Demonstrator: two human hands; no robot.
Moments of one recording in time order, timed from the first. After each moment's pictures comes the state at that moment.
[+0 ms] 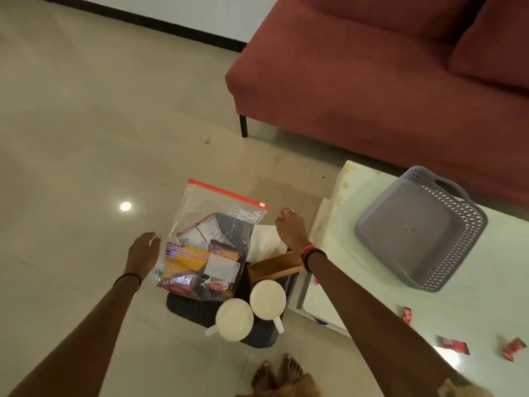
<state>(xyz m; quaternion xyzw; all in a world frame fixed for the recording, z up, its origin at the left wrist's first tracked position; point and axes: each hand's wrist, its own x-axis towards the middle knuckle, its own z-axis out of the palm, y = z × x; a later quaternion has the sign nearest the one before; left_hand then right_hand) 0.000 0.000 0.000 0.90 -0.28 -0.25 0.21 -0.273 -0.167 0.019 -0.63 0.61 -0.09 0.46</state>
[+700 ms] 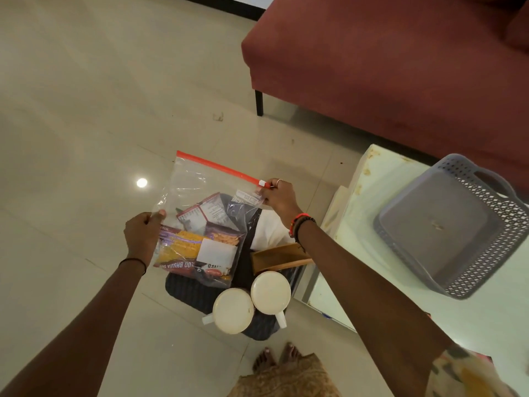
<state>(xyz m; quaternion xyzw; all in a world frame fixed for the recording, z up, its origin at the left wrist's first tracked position) -0.007 -0.006 -0.037 0.90 -0.17 -0.19 0.35 -0.217 -0.198 -0.029 -0.52 0.56 -0.16 0.62</state>
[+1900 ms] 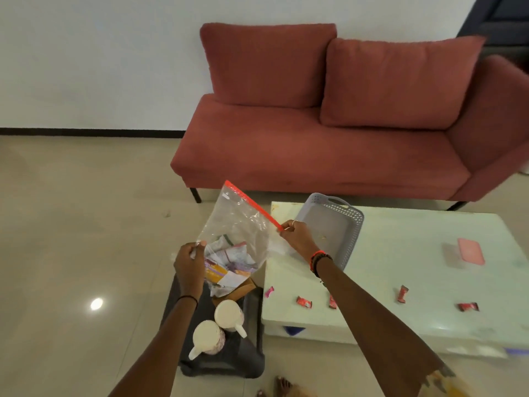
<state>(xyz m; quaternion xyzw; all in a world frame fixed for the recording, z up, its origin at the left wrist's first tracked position) -0.225 -0.046 0.204 0.78 -0.36 -0.20 0.46 -0.459 -0.147 0.202 -0.58 0.65 -0.23 0.44</state>
